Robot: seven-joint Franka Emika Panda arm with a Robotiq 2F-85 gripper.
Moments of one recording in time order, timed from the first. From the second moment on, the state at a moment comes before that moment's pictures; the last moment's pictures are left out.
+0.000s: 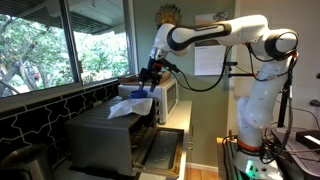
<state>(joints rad) 0.08 -0.37 0.16 -2.08 0.29 2.10 0.35</state>
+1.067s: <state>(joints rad) 0.08 -0.25 0.17 -2.07 0.20 2.22 0.34</state>
